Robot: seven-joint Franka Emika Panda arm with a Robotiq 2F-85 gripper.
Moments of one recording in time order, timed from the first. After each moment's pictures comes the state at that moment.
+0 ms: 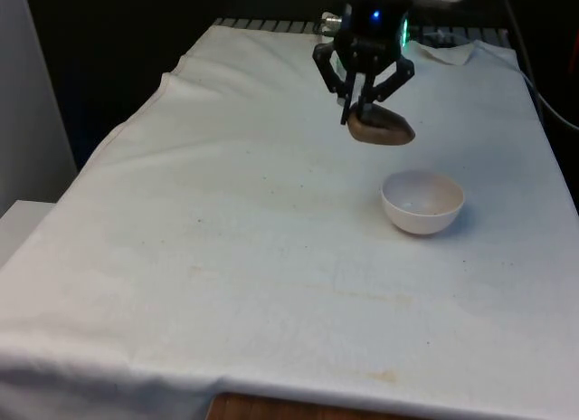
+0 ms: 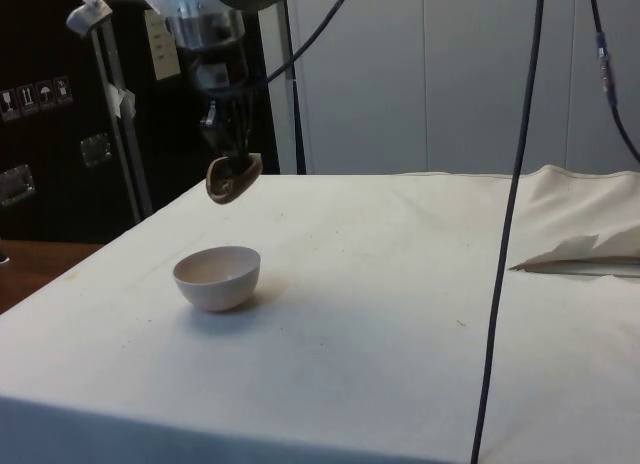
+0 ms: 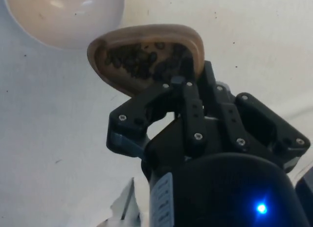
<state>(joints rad) 0.11 0.34 -0.07 -1.90 -0.21 2.26 0.12</state>
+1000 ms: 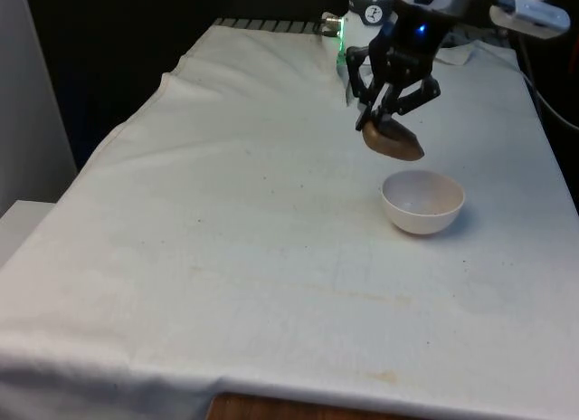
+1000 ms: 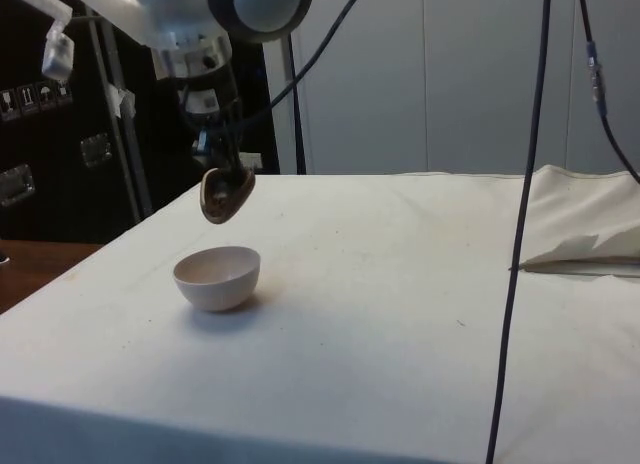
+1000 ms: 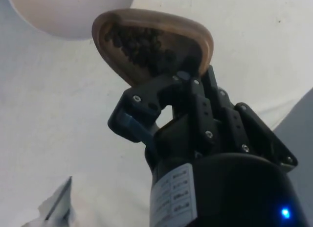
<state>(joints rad) 0.11 0.37 0.04 -1.90 -0.52 2.23 0.42</state>
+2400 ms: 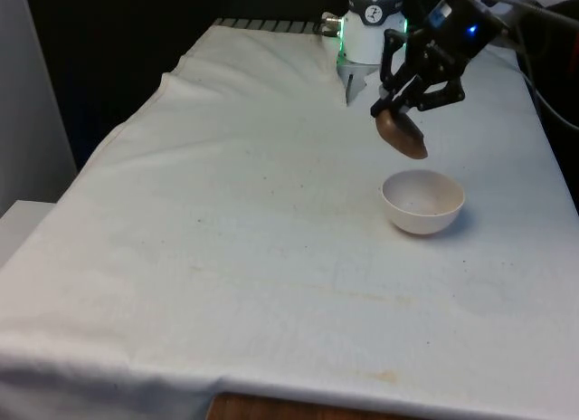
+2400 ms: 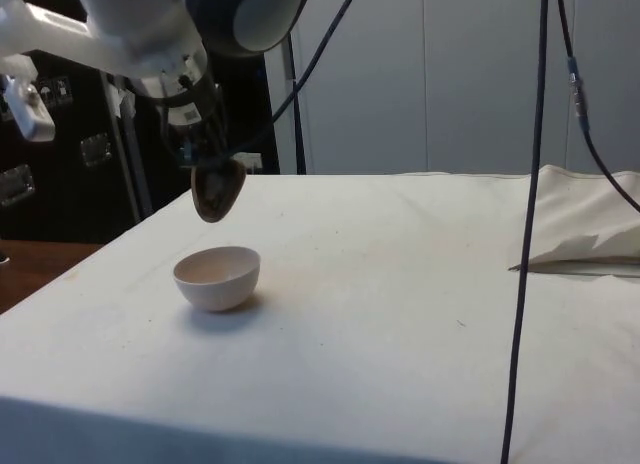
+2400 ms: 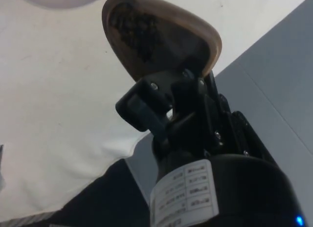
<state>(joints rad) 0.11 0.44 0.19 -1.79 -0.82 1.96 0.64</state>
